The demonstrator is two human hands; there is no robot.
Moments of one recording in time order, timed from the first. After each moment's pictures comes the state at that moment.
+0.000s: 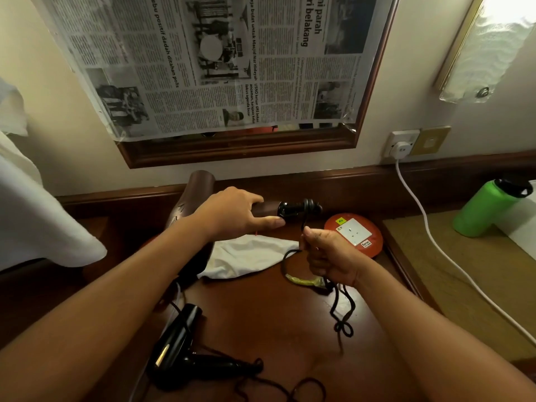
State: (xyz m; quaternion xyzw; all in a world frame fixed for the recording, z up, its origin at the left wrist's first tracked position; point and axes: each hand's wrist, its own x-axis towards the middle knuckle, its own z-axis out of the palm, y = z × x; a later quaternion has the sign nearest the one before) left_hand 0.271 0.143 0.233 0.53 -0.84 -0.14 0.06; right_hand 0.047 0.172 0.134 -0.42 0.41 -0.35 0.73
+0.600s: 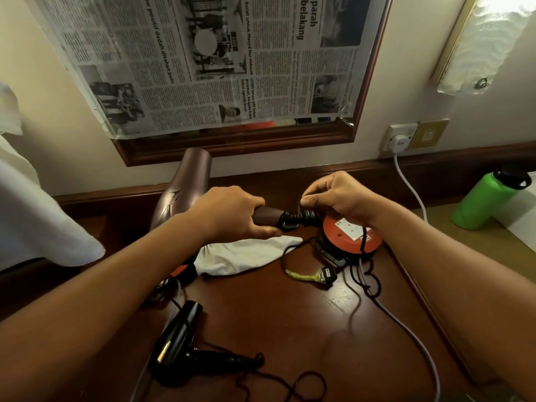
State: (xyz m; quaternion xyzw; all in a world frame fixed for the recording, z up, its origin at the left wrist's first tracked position) left_hand 0.271 0.152 0.238 0.48 -0.87 0.03 -0.04; right_hand 0.037 0.137 0.228 -0.67 0.51 -0.27 0.47
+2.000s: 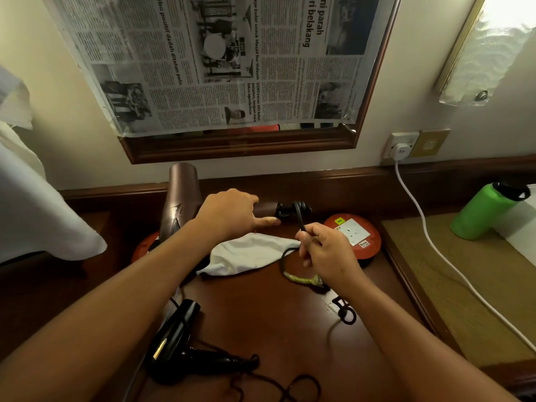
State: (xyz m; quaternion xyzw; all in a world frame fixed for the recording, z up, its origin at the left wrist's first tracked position) left_hand 0.265 0.139 0.214 0.59 -0.81 0.01 -0.02; right_hand 0.072 0.213 0.166 -0.63 0.56 -0.39 0.36
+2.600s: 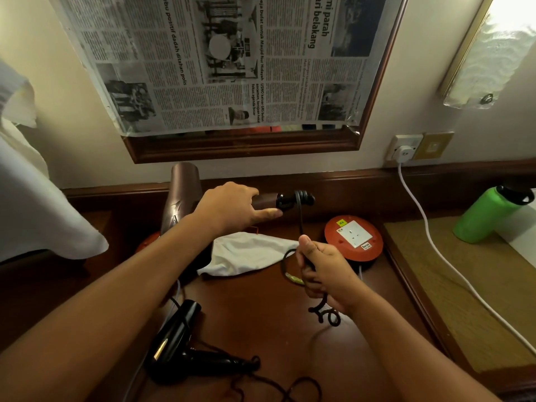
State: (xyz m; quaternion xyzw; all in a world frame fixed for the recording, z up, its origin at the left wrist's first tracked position) left_hand 0.275 0.138 0.224 0.57 -0.82 -0.04 0.05; right_hand 0.074 0.225 0.159 -0.47 0.46 -0.37 0.66
